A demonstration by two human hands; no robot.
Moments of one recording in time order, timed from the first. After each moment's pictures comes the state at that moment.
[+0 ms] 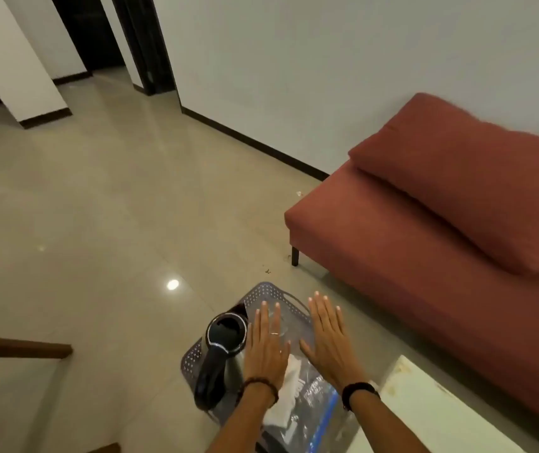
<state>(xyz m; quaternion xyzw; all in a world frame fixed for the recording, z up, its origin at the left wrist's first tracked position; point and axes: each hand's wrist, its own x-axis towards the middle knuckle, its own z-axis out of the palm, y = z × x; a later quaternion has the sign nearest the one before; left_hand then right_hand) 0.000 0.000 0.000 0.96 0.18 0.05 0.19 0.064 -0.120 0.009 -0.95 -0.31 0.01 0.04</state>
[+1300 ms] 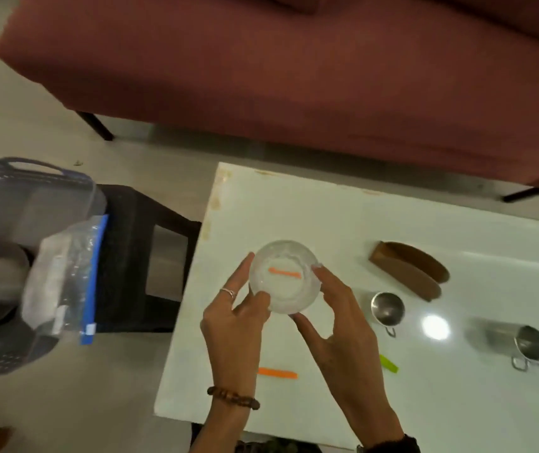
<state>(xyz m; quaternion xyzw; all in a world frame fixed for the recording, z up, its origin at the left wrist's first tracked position) -0.119 -0.315 -0.068 0.67 0.25 -0.05 0.69 -0.160 -0.430 -0.076 -0.90 0.11 -0.01 0.42</state>
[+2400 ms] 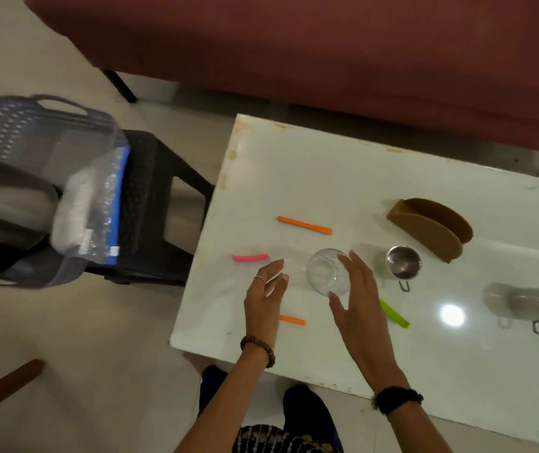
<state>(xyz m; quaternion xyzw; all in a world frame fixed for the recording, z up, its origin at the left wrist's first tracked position) -0.193 -0.316 -0.172 0.65 0.25 -0.16 0.69 -0.224 -0.452 -0.148 -0.91 0.13 0.06 0.39</state>
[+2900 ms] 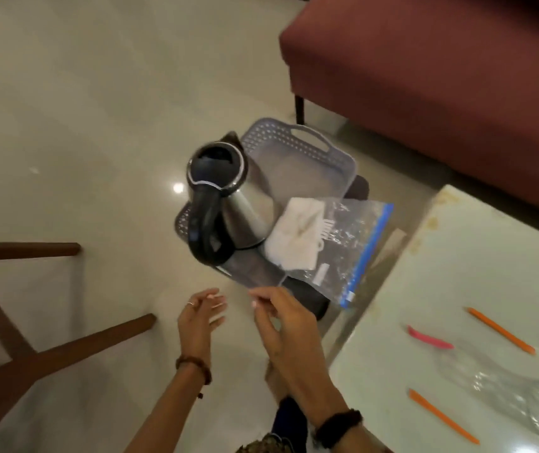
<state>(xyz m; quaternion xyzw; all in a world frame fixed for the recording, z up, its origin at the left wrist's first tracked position) -0.192 0.062 -0.144 0.58 0.50 0.07 0.64 -0.154 -0.080 -0.076 -0.80 -0.12 0.19 0.56</state>
